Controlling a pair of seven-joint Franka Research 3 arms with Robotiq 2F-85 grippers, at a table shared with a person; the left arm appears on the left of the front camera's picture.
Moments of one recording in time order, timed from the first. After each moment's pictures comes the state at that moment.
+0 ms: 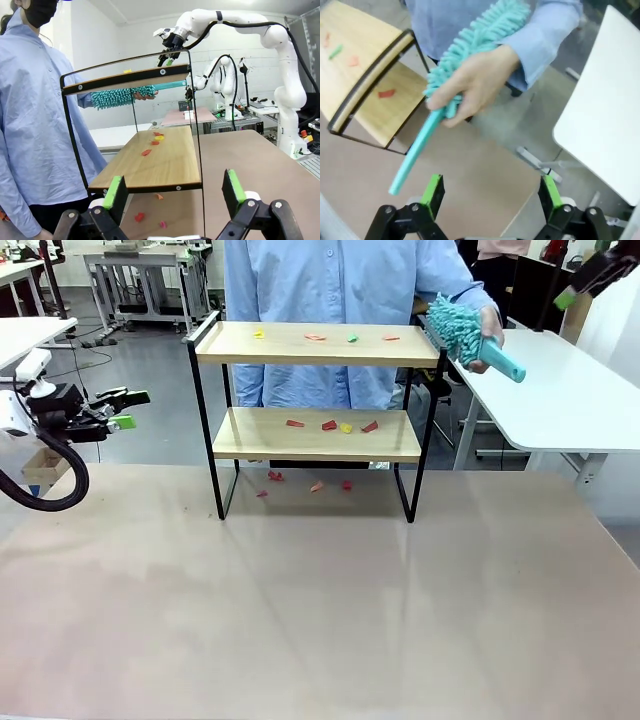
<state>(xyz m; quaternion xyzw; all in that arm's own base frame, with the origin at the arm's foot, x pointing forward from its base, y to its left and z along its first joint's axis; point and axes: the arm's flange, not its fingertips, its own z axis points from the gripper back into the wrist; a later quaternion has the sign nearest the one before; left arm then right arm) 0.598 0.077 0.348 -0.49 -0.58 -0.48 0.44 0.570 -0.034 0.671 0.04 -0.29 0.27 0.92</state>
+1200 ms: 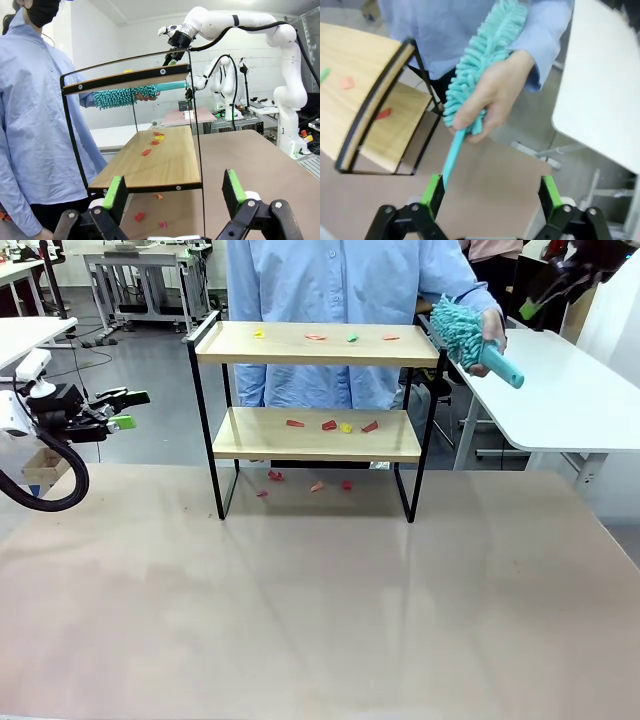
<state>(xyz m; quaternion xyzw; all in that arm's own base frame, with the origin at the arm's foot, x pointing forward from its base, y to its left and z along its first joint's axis) 0.598 0.077 0.347 -0.49 -0.58 -0.48 0.44 0.539 0.041 0.648 -0.01 -0.32 0.17 0.93</state>
